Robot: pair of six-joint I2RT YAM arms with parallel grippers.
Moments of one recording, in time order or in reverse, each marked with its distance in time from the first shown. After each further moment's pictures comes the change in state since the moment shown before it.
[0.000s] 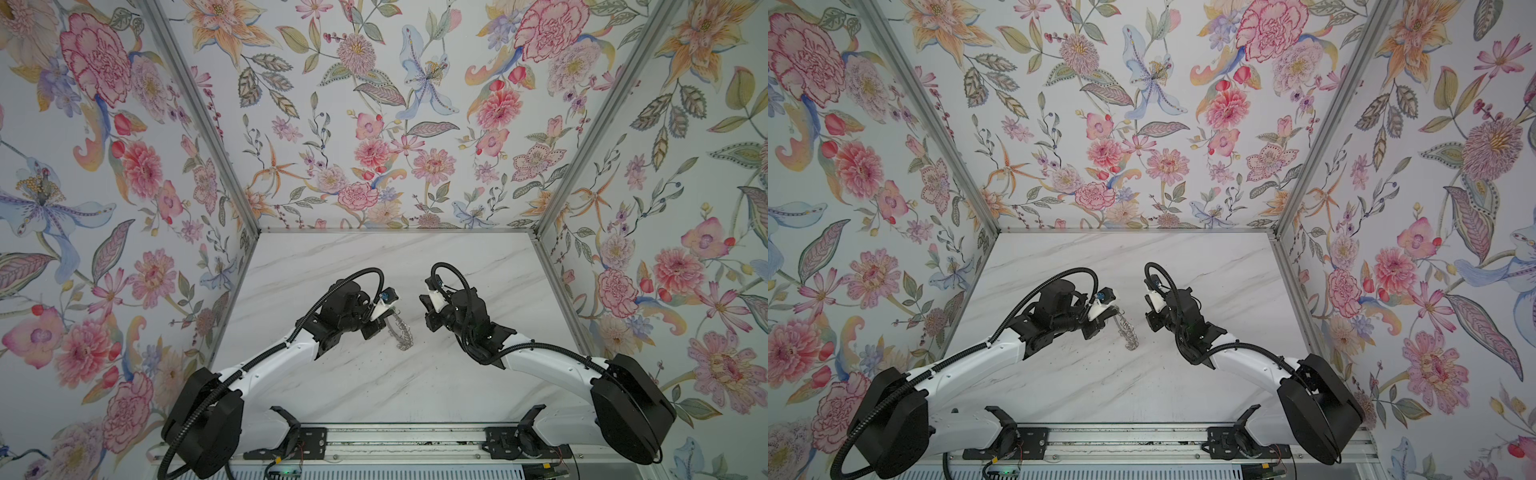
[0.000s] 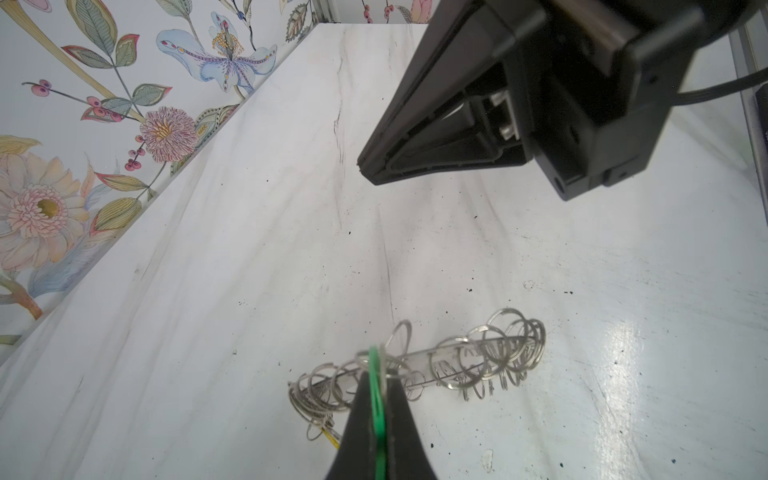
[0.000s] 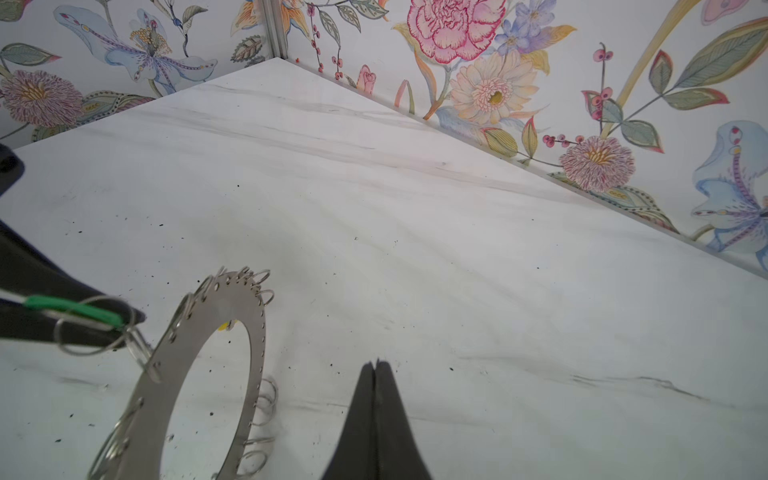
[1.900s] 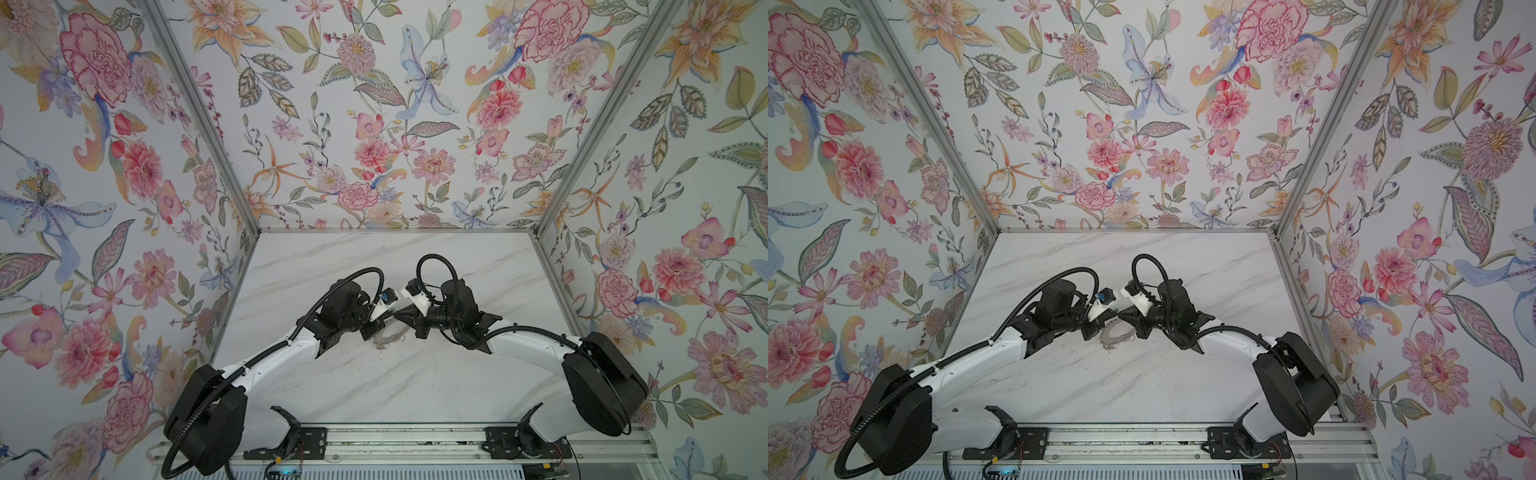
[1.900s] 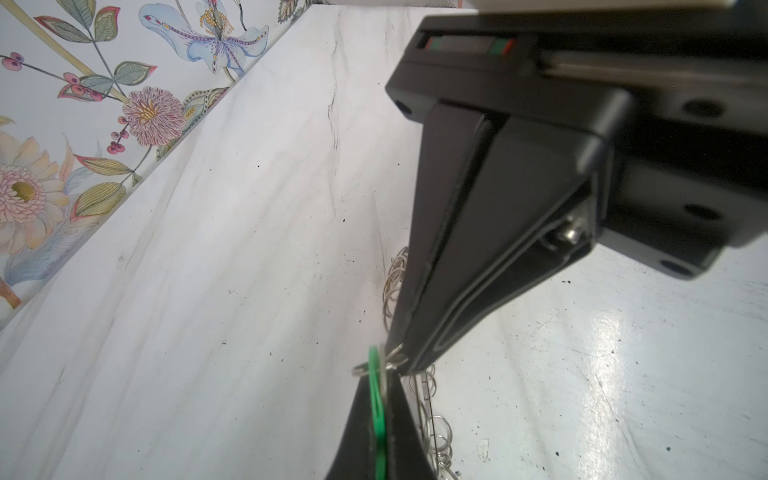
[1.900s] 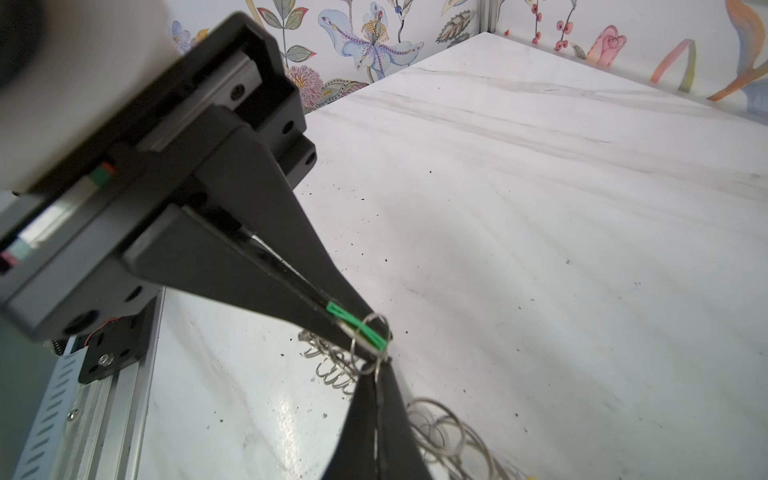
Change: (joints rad) left arm 0.005 0.019 0.000 -0.017 0.011 0.001; right arm -0.032 0.167 0.113 -0.027 -0.608 0.010
